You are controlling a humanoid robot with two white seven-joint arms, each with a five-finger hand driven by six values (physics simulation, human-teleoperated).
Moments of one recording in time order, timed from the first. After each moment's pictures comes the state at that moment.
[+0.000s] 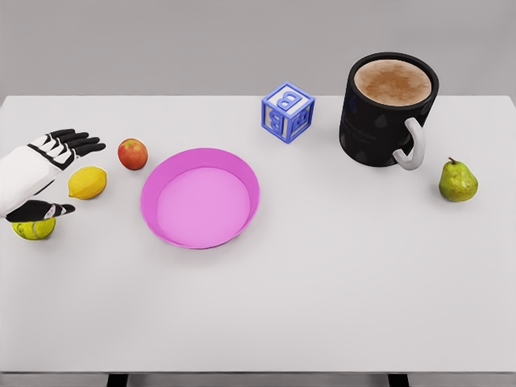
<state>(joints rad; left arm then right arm) 0.06 0.75 0.11 -1.72 -0.45 -0.61 -0.26 0.05 0.00 -0.30 0.08 0.25 -0.01 0.09</state>
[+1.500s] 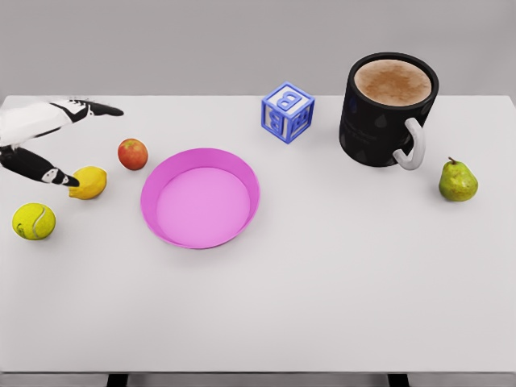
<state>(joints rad) -0.41 1.01 -0.31 -1.63 0.13 -0.36 -0.61 0.05 0.00 -0.30 0.08 0.25 -0.01 0.09</state>
